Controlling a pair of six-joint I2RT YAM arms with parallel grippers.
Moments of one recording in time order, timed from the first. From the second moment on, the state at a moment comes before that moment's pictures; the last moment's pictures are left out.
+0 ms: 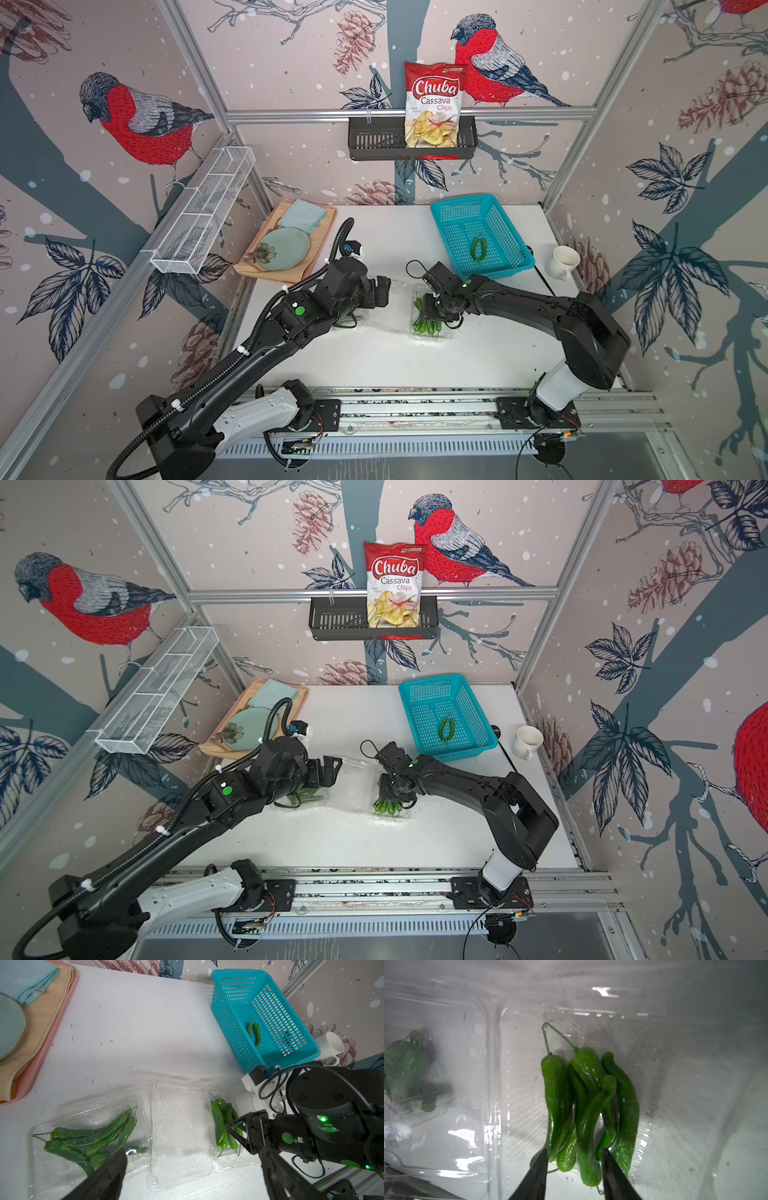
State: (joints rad) left arm -0.78 1.01 1.05 -0.73 -0.22 -0.57; right arm 0.85 1.63 1.03 -0.58 -0.06 0.79
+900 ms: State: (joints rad) left arm -0.78 0.99 1.03 -0.73 -0.21 -0.56; right arm 0.86 1.63 1.07 -0.63 -0.09 0.76
